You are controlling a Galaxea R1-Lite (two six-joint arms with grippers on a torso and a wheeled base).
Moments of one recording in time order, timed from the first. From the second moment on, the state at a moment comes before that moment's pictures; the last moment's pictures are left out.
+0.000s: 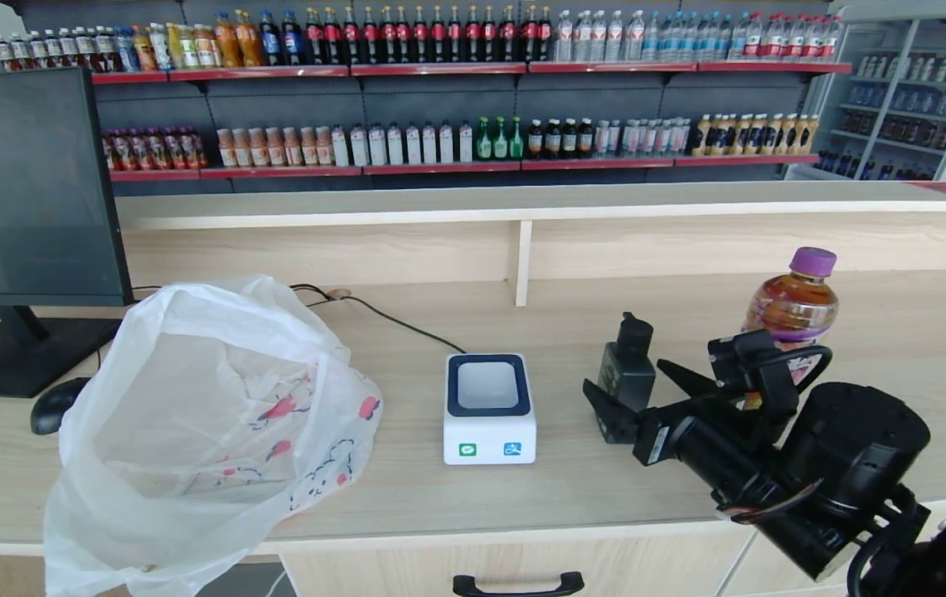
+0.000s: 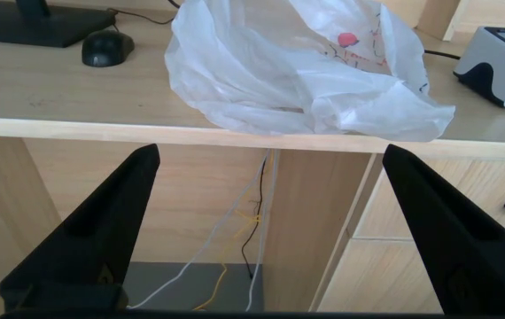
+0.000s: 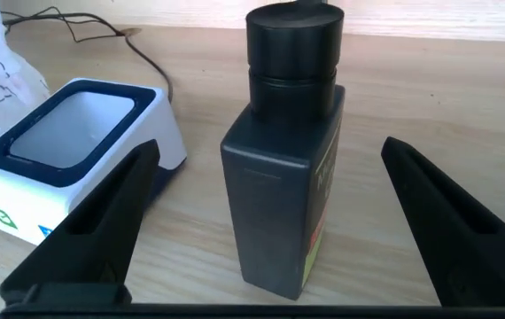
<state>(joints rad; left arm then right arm) 0.00 0.00 0.00 0.00 0.00 0.00 0.56 1.91 -0.33 -1.57 -0.18 0.05</state>
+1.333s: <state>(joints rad) 0.00 0.00 0.00 0.00 0.00 0.00 0.52 2.04 -0.43 -1.57 -0.27 0.07</state>
